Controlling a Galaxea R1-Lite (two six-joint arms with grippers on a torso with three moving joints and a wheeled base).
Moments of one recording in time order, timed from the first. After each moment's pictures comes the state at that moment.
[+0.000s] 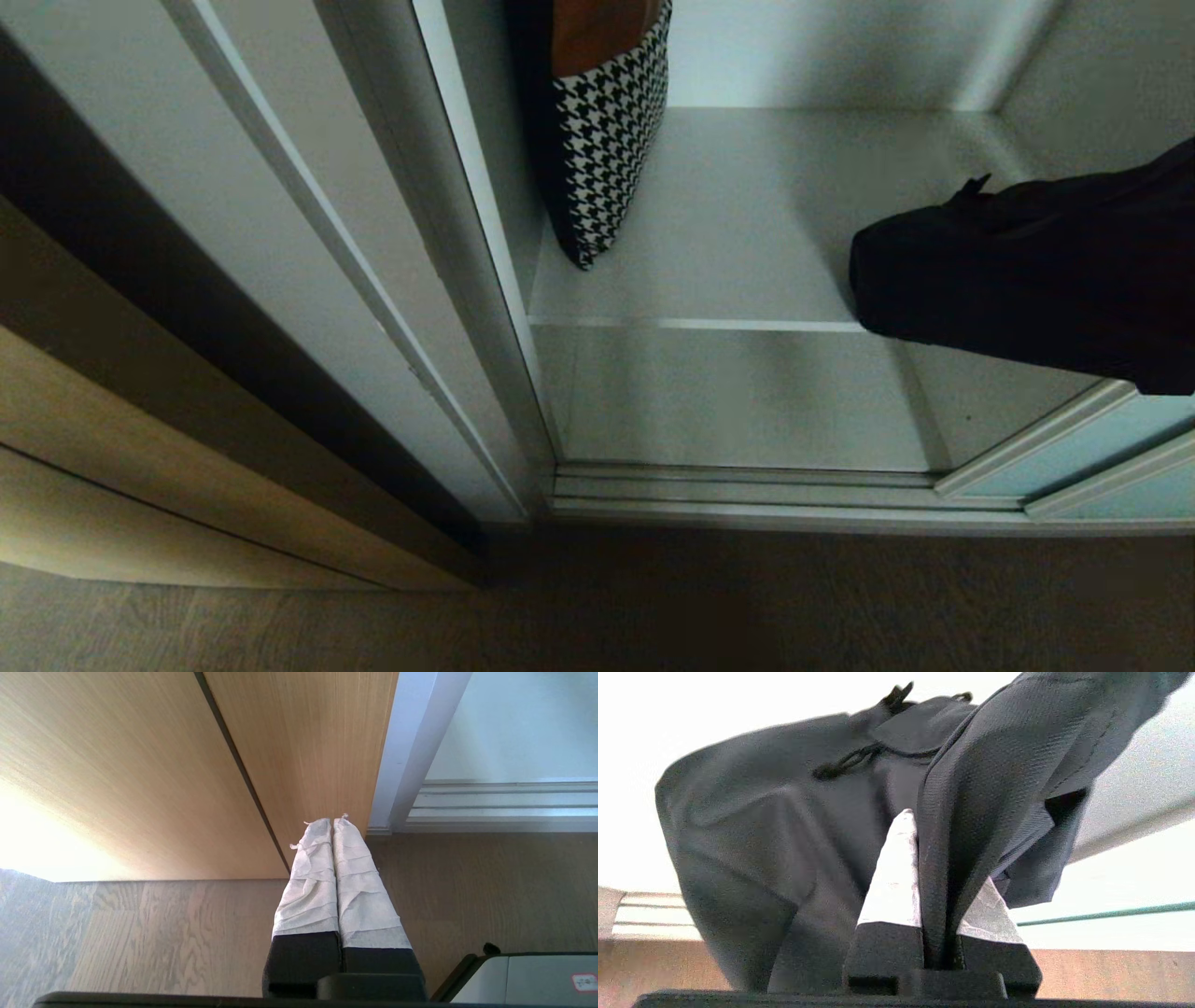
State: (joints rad) left arm 0.02 0.00 0.00 0.00 -0.02 0.09; right arm -0.31 1.25 -1.20 -0.04 0.17 -0.11
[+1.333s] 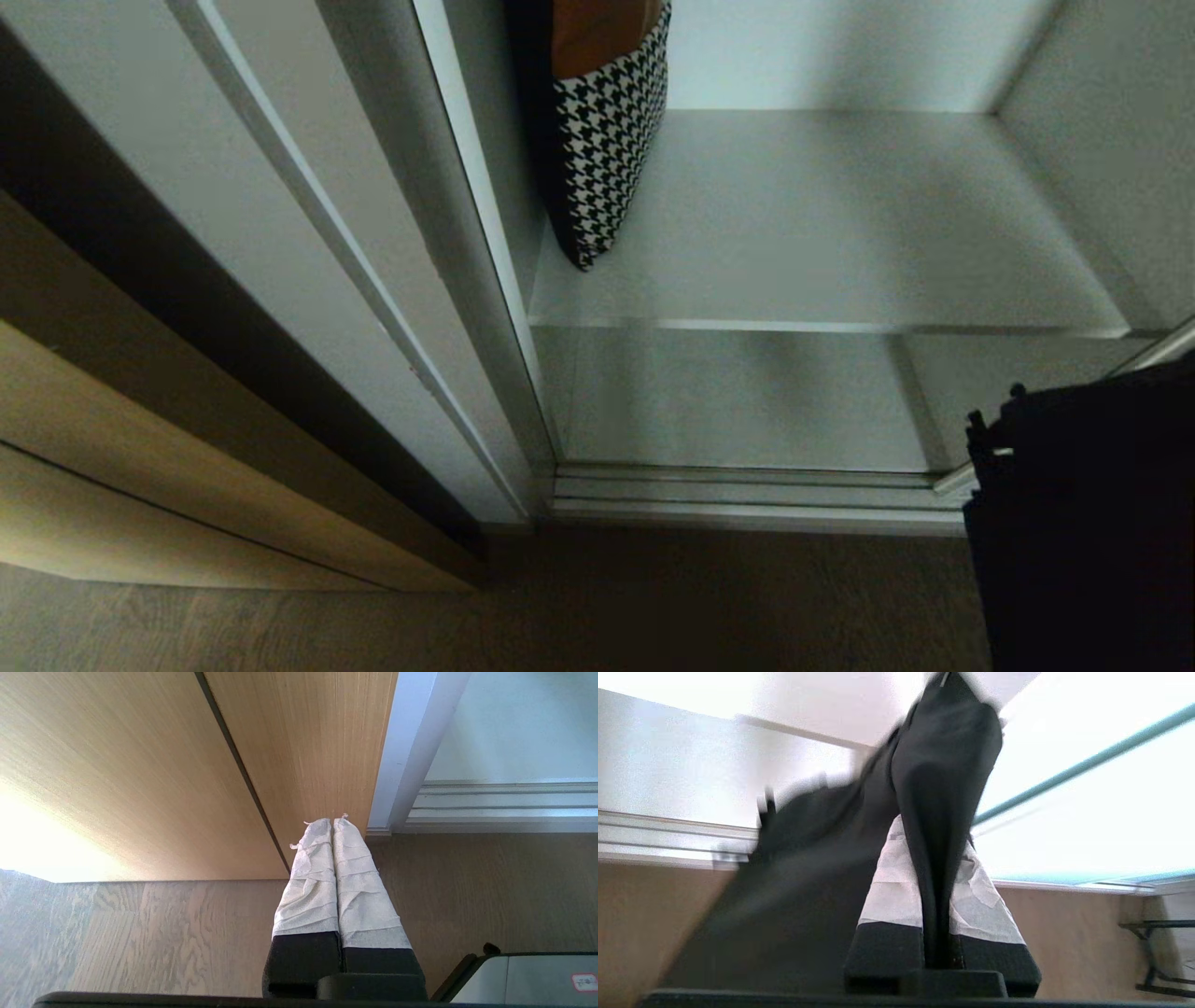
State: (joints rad) left arm 0.02 0.00 0.00 0.00 -0.02 0.09; right arm 0.09 0.69 -0.96 0.27 -0.42 -0.32
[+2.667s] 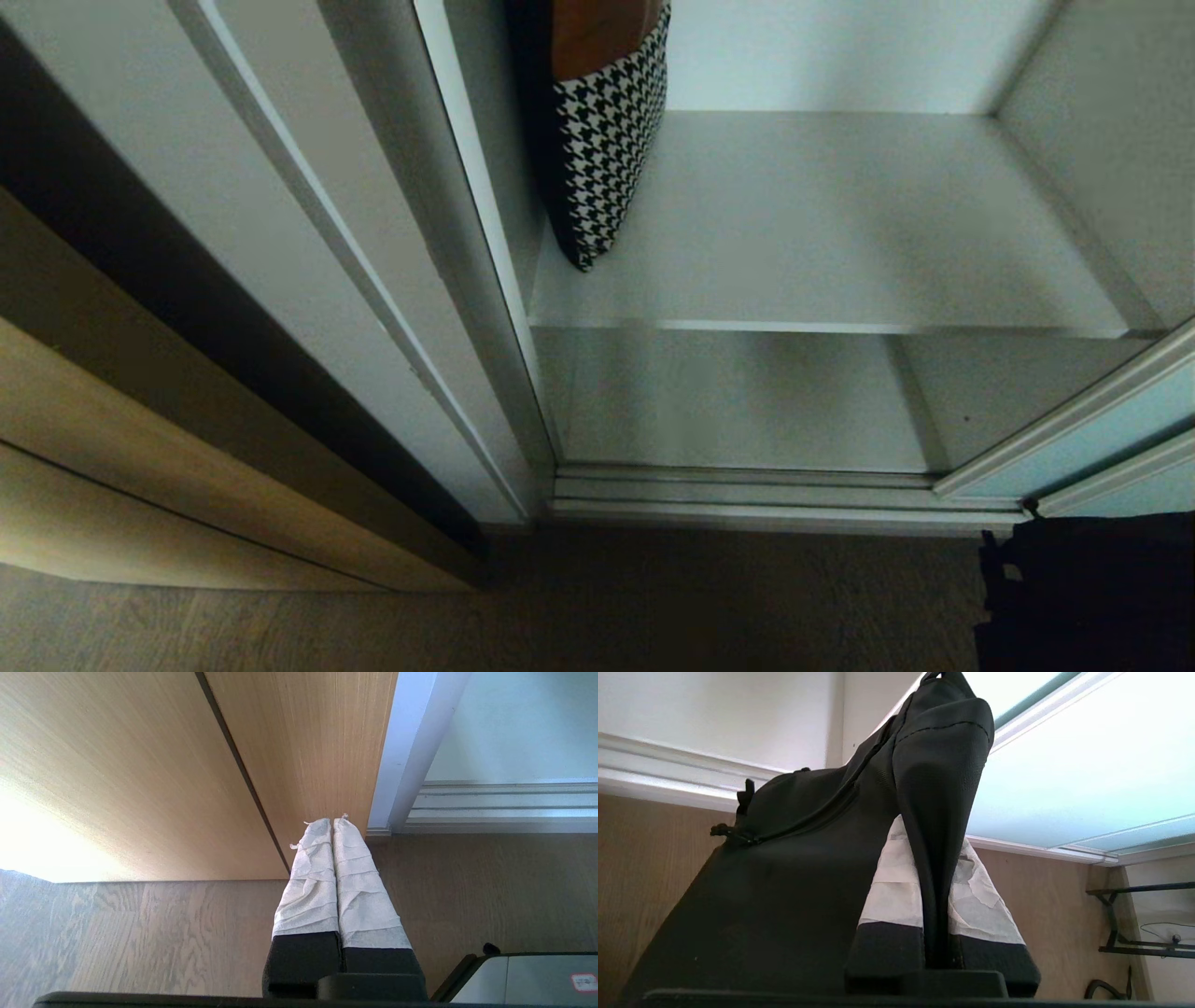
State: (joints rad) left arm 0.02 0.00 0.00 0.00 -0.02 0.09; right arm 0.06 0.27 -0.52 0.26 -0.46 -0.40
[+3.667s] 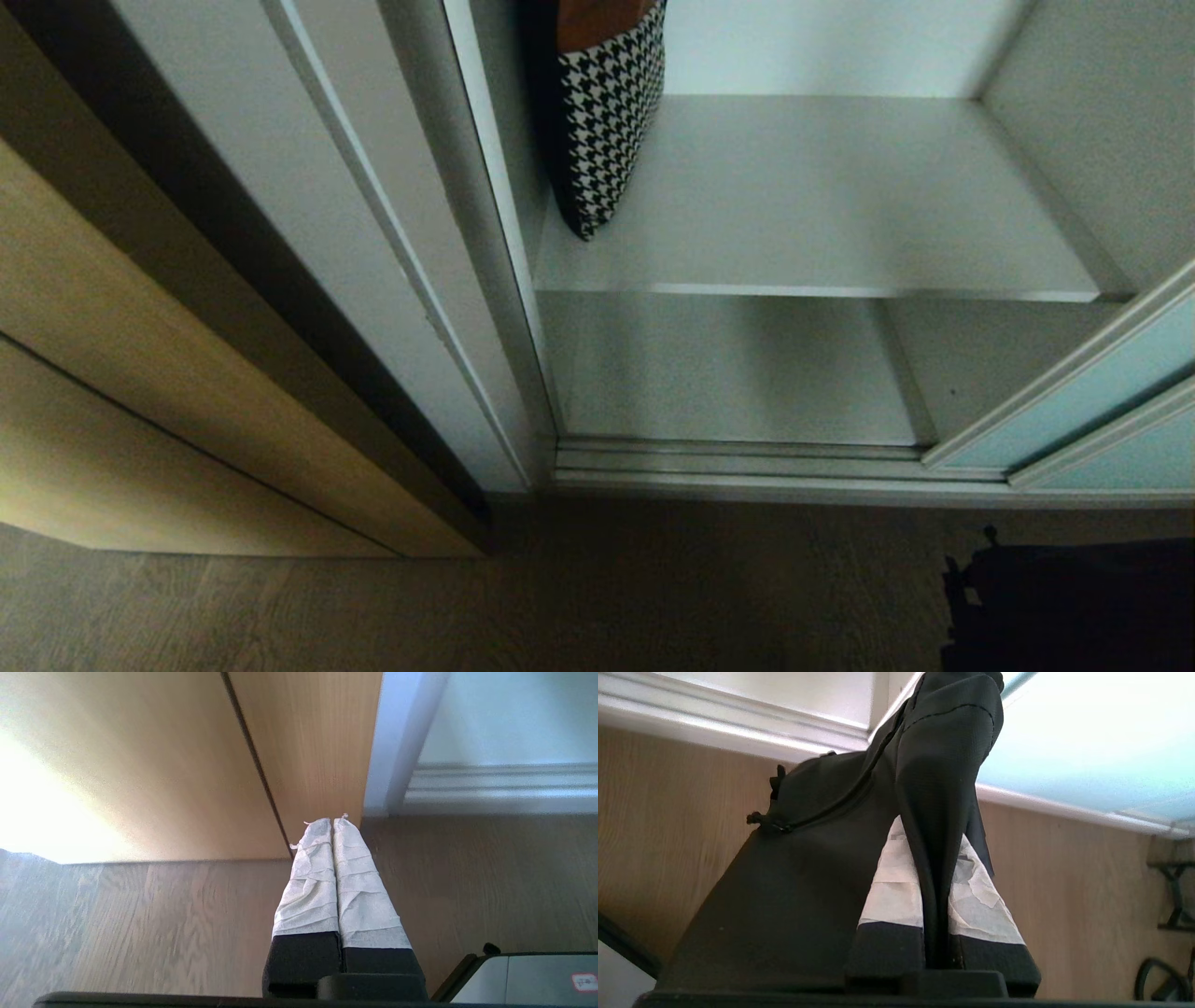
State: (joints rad) left arm 0.02 0.00 0.00 0.00 -0.02 0.09; right arm 0.06 0.26 -0.37 0.25 -0.38 -0.28
